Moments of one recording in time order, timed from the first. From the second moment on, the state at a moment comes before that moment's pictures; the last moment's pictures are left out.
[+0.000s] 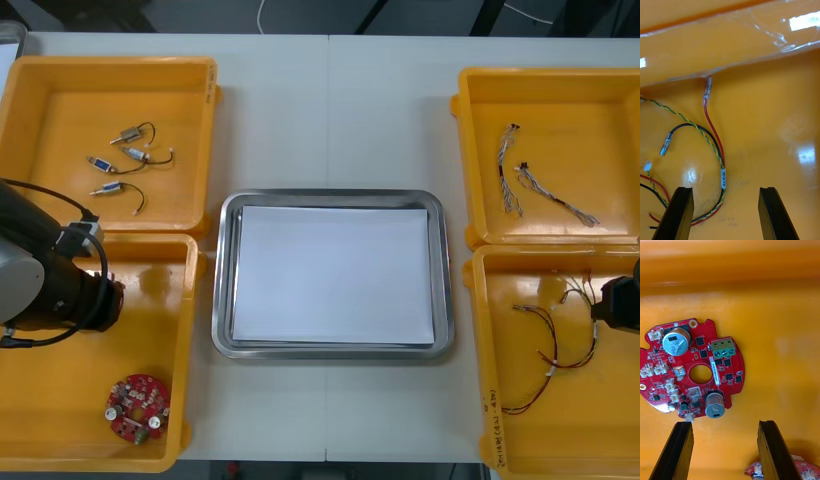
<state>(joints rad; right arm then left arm) -0.03 -0.61 -0.28 -1.93 -0.62 1.64 1.34 -0.13 0.86 -0.17 -2.09 0.67 1.63 -1.06</state>
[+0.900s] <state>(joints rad) 0.03 -0.57 -0.26 -1.85 -0.60 1.51 1.34 -0.13 0.85 -0.23 -2.04 0.62 1.55 -0.90</state>
